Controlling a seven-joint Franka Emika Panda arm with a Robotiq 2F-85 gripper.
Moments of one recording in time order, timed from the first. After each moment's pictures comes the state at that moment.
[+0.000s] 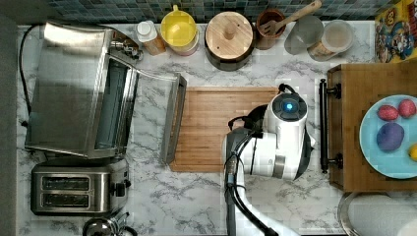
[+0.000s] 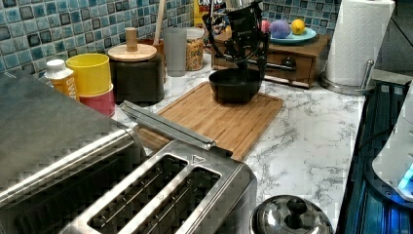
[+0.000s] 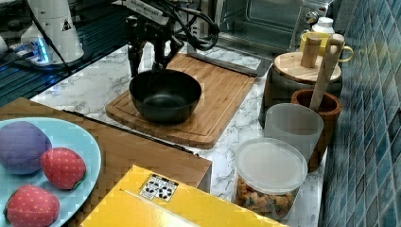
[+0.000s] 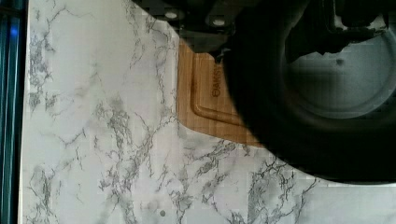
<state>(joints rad) -0.09 0.15 -0.17 -2.24 -0.15 0.54 0.58</state>
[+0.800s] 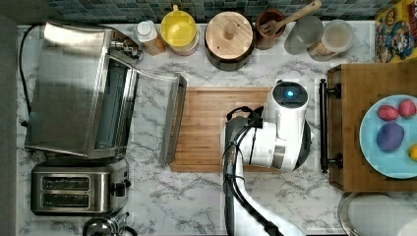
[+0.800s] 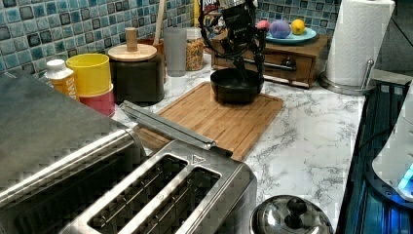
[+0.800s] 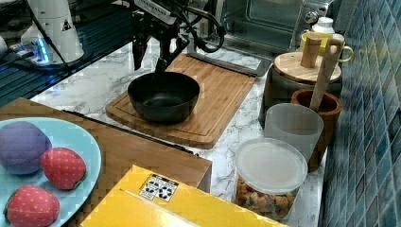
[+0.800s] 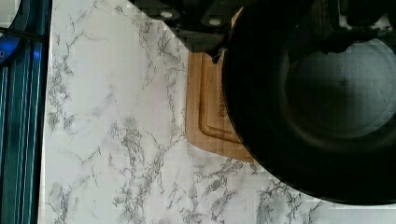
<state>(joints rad) -0.08 0.17 -0.16 -2.17 -0.11 0.43 0.57</state>
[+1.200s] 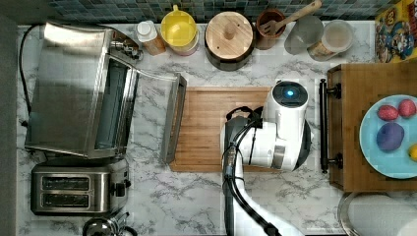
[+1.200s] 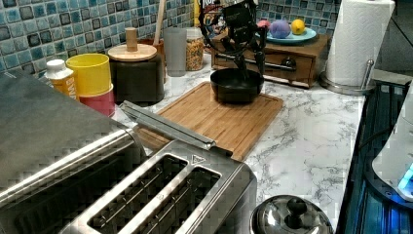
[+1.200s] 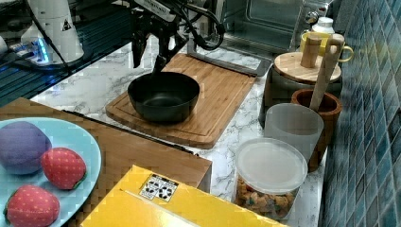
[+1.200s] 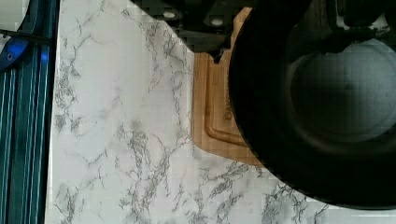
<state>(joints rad) -0.09 0.17 -0.15 -2.16 -0.11 0.40 0.57</state>
